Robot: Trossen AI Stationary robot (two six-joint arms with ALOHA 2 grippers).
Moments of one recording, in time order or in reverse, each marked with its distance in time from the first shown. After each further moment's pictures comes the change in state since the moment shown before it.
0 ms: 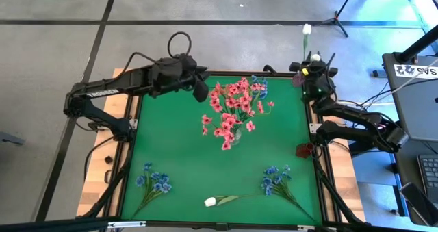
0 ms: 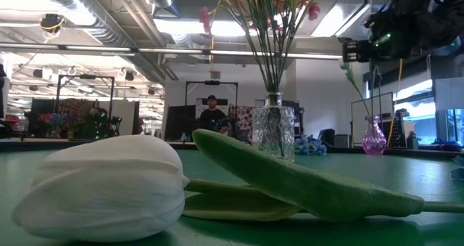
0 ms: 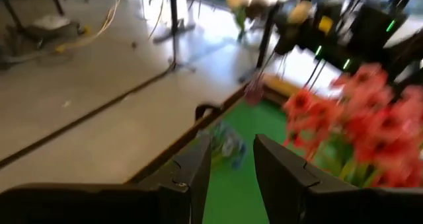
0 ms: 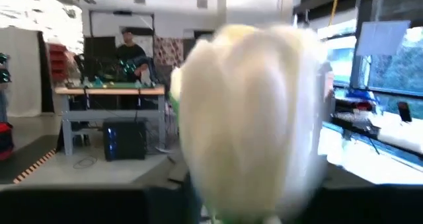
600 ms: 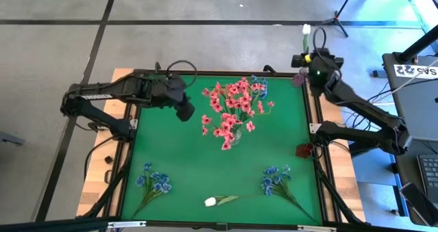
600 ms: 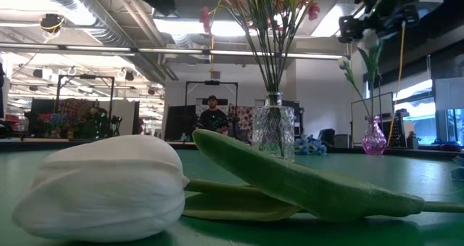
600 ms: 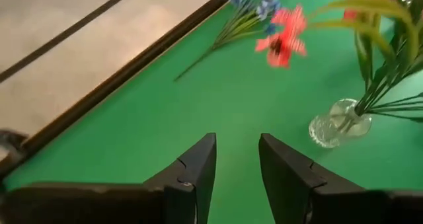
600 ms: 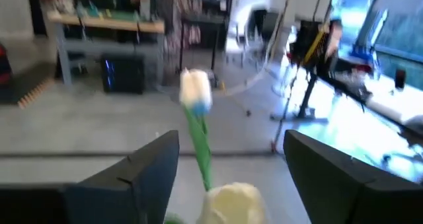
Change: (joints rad) left arm -0.148 -0.036 0.000 -0.591 -0.025 -0.358; right arm 0.121 -0.092 0.501 -1.124 0.130 0.346
